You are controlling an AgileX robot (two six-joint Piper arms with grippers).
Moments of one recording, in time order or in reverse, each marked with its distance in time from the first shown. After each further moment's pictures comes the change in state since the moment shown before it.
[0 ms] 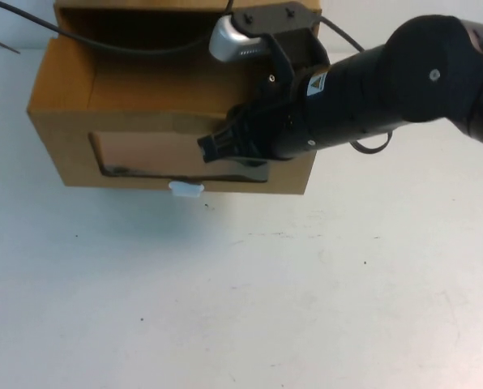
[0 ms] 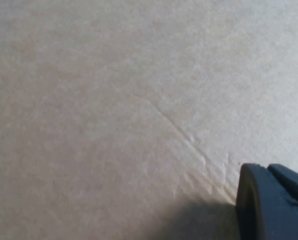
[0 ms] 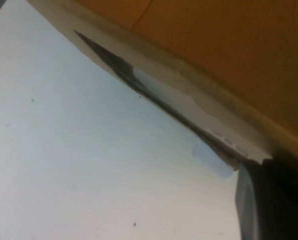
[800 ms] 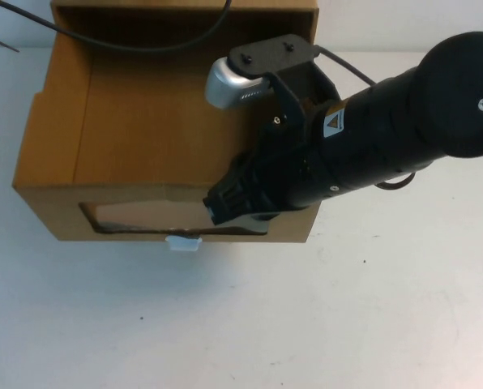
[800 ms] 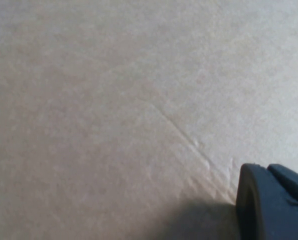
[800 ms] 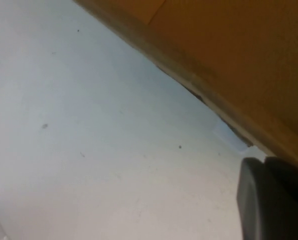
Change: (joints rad) right arm 0.078 -0.126 0.095 -0.017 0.122 0.020; left arm 0.000 0.000 0.001 0.006 -0.008 0.000
